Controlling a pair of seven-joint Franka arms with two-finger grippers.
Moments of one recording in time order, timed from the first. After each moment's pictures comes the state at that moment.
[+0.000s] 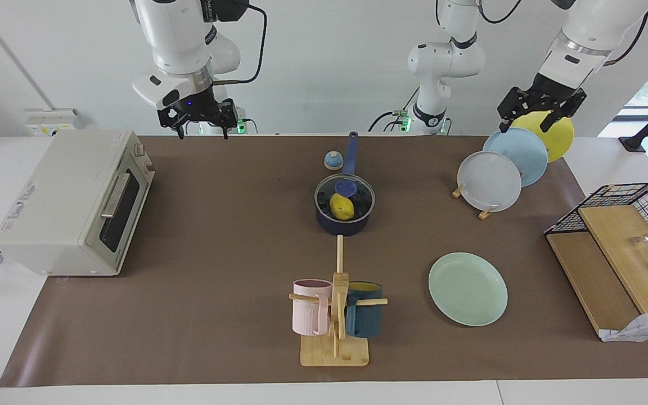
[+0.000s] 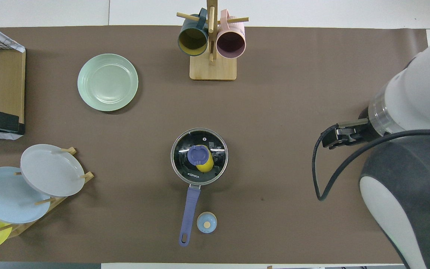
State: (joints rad) left arm -0.11 -0.11 0.02 -1.57 -0.02 1.46 -0.08; right arm 0.14 -0.02 0.12 -1.59 -0.07 1.41 0.20
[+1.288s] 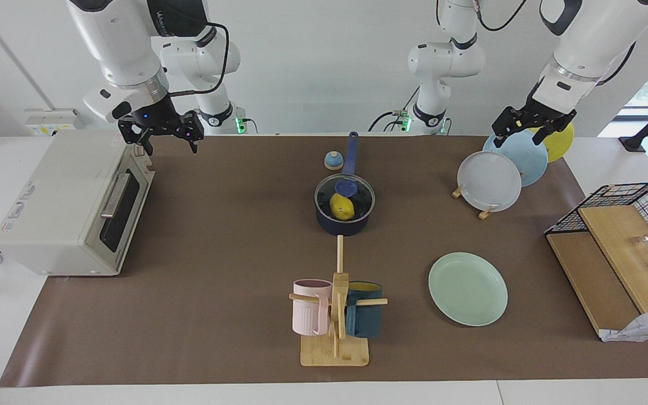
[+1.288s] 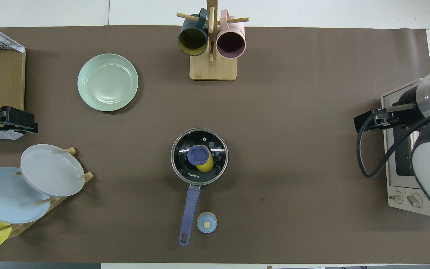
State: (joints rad) left arm -0.11 -0.07 0.02 -1.63 -0.02 1.50 -0.10; right arm 0.05 -0.02 0.06 -1.62 -0.03 1.52 0.04
